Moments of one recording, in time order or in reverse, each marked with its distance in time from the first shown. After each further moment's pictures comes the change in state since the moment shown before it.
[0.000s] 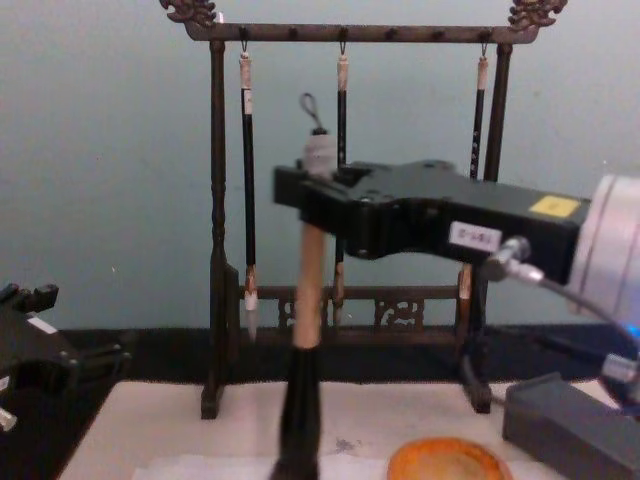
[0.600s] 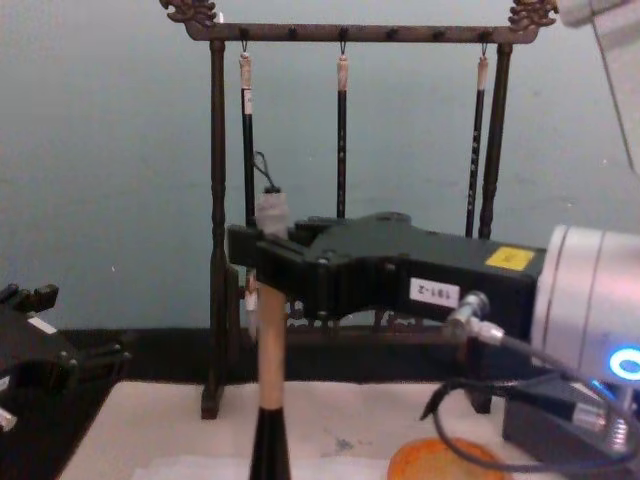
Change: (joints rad) left arm 0.000 0.000 0.000 0.000 0.000 0.000 0.000; right arm 0.020 -0.001 -0.057 0.038 0.010 0.026 0.021
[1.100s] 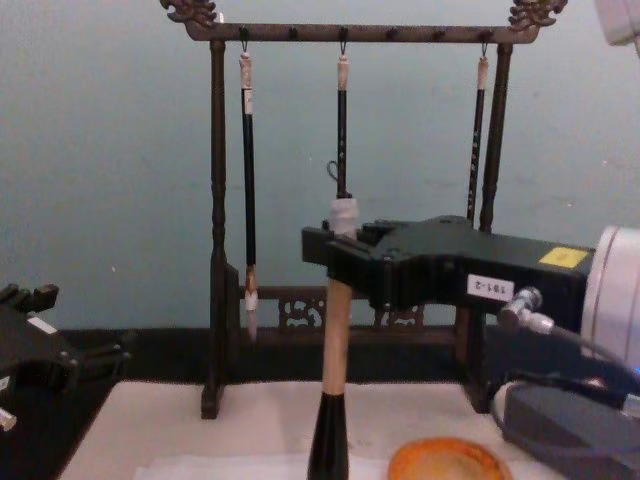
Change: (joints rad) left arm 0.000 0.000 0.000 0.000 0.000 0.000 0.000; right arm -0.011 0.023 0.052 0.014 -0.002 0.015 -0.048
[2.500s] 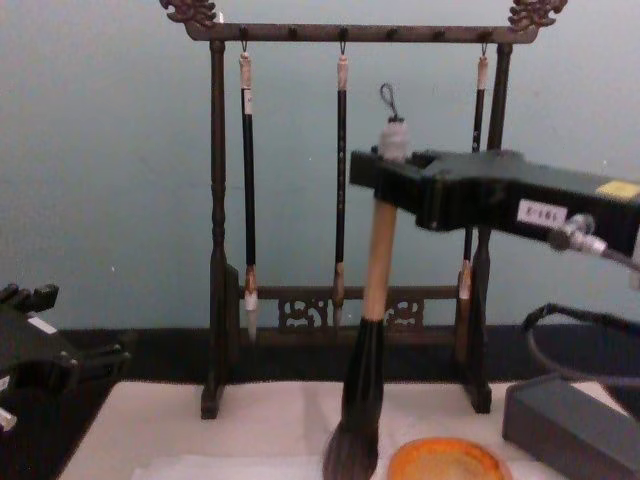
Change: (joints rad) left arm 0.000 0.000 0.000 0.000 0.000 0.000 0.000; right arm -0.031 0.005 0.080 -0.064 0.027 -0.019 -0.028
